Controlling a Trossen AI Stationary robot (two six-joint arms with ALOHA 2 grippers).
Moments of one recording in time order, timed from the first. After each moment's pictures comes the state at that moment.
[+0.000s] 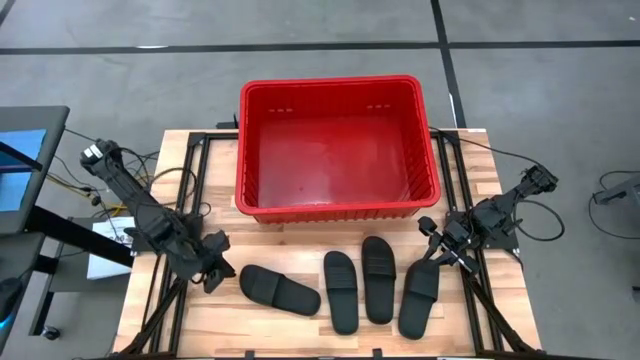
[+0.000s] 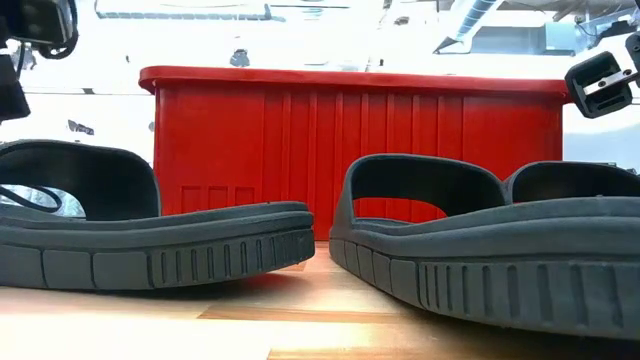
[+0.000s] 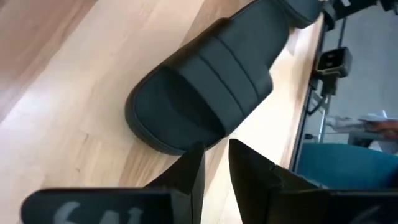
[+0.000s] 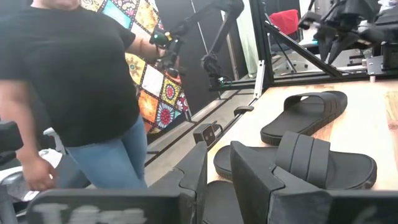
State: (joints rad) left arm -0.80 0.85 0.52 -0.53 -0.28 -1.31; right arm 0.56 0.03 0.02 0.01 -0.10 0.23
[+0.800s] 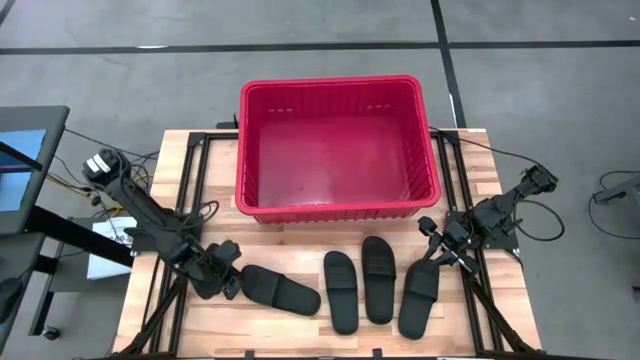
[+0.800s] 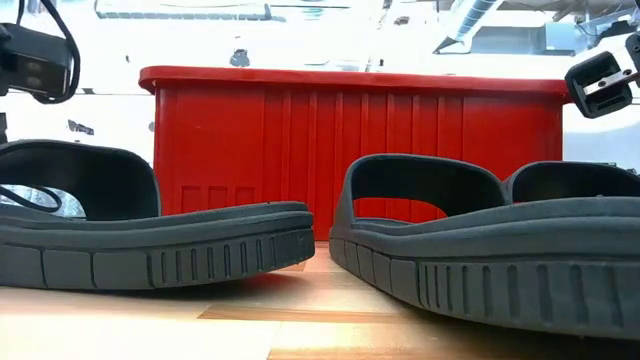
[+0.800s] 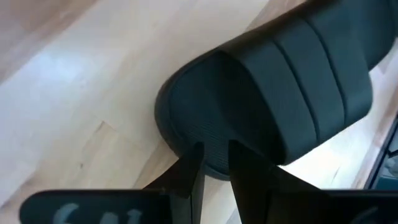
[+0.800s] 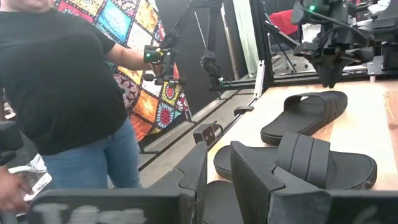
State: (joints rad) left arm -0.80 1.19 0.54 -0.46 -0.32 -1.52; right arm 0.56 0.03 0.02 0.01 -0.10 0.23
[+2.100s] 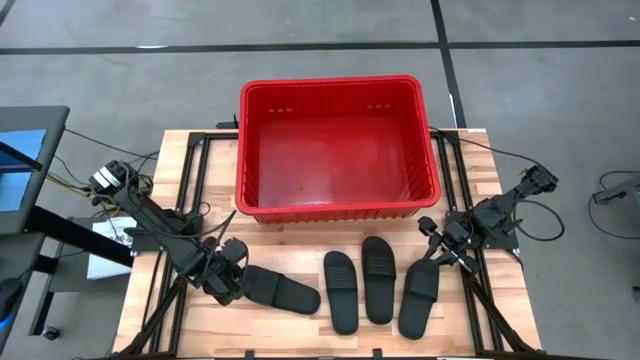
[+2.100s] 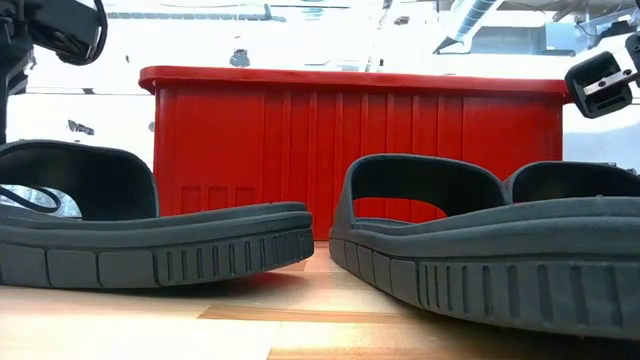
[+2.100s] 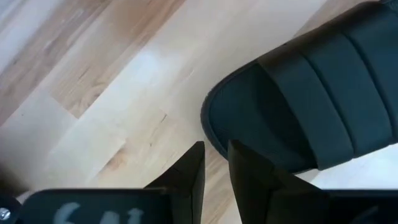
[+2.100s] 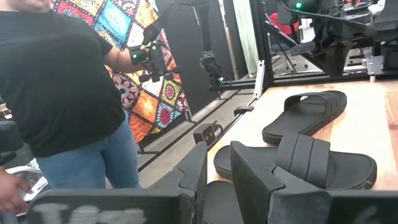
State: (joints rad) left arm -0.72 1.39 0.89 -0.96 -0.24 -1.49; right arm 0.56 0.03 0.01 0.01 -0.10 0.23
